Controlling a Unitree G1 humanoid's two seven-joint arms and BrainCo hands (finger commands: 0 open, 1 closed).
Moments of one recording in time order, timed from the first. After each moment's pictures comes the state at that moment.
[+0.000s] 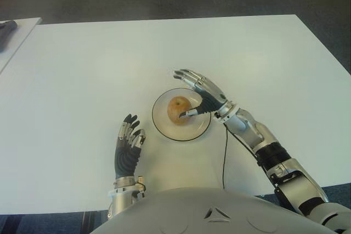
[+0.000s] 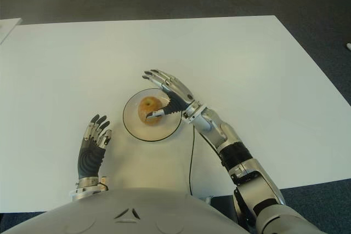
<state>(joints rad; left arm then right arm) 0.80 -0.07 -0.17 -0.24 0.10 -0.38 0.17 -0.26 -0.35 0.38 0.30 -0.61 -0.63 -0.13</state>
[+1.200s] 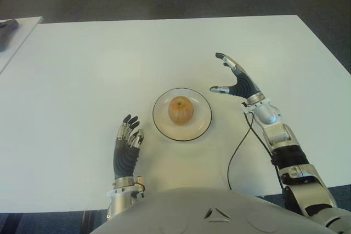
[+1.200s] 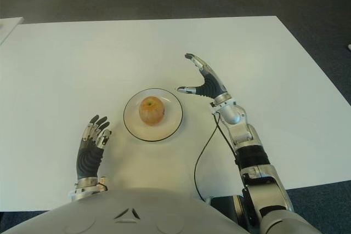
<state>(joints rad) 0.81 -0.07 -0.17 -0.24 0.09 -0.38 0.17 -0.17 -0.40 0.11 0.32 -0.28 -0.50 0.08</state>
